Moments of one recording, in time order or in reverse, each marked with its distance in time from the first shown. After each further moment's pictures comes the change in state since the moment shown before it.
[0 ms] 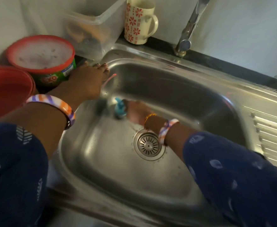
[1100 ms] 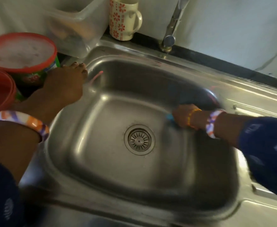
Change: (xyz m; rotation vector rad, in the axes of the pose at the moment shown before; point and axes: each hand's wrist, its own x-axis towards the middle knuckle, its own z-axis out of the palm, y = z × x) left_hand -0.005 -0.012 0.028 -0.057 0.138 -0.039; right_hand -0.187 0.038 -0.173 -0.385 -0.546 0.216
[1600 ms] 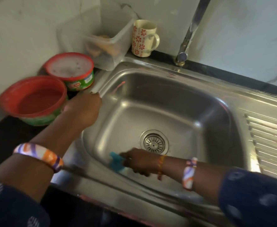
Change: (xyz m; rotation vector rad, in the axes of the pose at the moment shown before) left_hand -0.077 0.001 -0.019 -0.027 -0.128 -0.082; right_hand -0.066 -0.187 -0.039 0.876 -0.115 -0.462
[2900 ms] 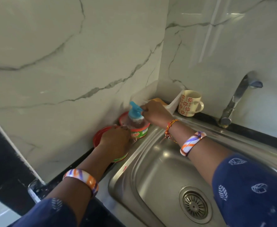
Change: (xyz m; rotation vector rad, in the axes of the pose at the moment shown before) left_hand -0.046 -0.063 -0.045 -0.125 0.127 -0.119; right_hand 0.084 -0.157 -0.184 -0.246 0.771 -0.174
